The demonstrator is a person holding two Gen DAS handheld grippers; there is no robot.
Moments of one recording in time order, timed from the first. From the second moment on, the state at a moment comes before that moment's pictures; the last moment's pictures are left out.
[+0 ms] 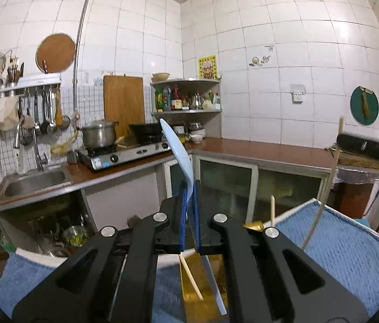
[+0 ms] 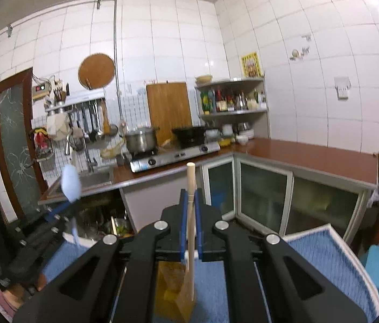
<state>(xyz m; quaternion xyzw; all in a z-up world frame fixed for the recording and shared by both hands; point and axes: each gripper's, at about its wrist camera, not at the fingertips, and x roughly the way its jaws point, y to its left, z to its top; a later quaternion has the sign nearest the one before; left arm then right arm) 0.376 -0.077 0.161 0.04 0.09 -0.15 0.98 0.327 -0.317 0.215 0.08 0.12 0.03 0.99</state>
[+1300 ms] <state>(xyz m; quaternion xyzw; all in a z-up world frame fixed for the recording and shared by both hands) 0.400 -0.054 0.080 -0.01 0.22 -0.11 0.97 0.386 -0.291 0.094 0.08 0.25 0.05 0.96</state>
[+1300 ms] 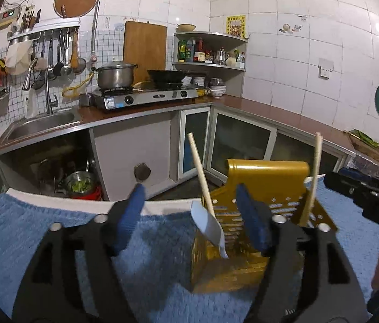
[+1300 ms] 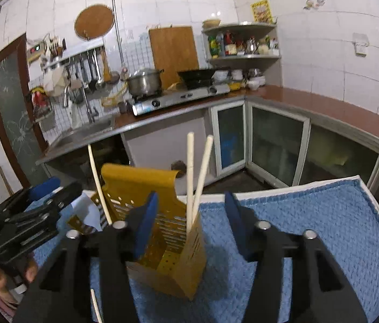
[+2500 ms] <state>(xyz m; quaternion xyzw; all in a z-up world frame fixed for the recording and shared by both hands) 0.274 -0.034 -0.024 0.01 0.46 -0.06 0.89 0.253 -0.262 -0.031 0.05 0.40 0.04 0.91</state>
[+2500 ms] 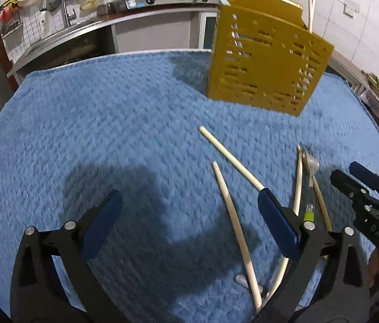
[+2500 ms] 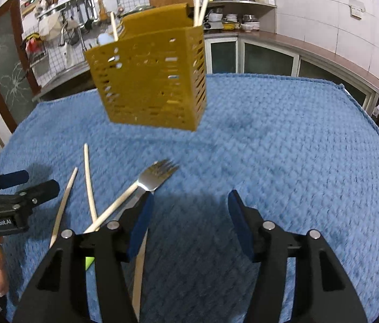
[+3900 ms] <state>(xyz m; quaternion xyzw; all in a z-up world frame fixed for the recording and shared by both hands) 0.310 -0.060 -0.039 0.02 0.52 -0.08 0.85 0.295 -0.275 -0.041 0.06 0.48 0.03 0.88</state>
